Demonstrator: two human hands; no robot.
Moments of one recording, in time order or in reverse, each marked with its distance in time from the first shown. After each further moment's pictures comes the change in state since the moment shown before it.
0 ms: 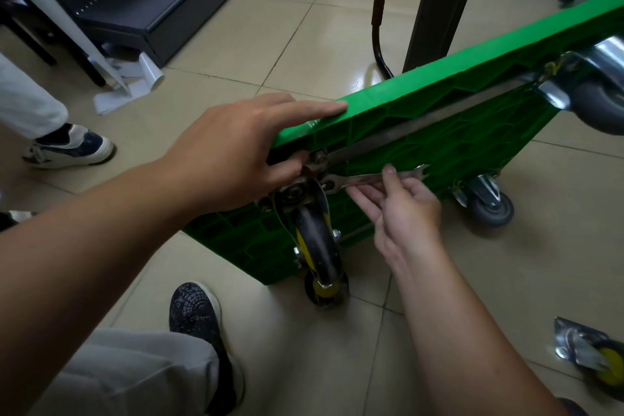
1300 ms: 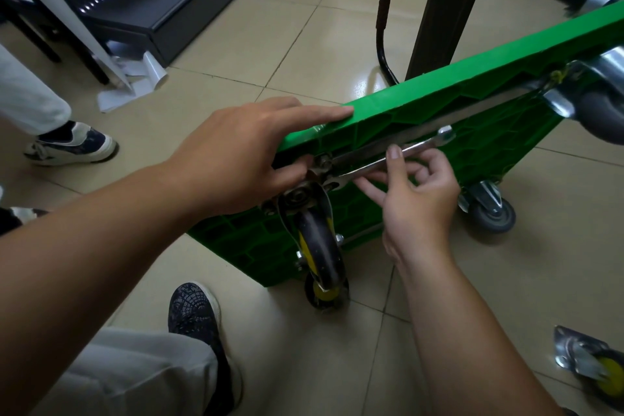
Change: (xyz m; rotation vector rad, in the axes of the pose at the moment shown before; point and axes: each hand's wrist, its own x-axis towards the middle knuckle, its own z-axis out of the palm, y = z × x) left_hand 0.000 -0.002 0.000 -0.002 0.001 0.003; right_hand -0.002 -0.009 0.009 -0.195 -0.110 -0.373
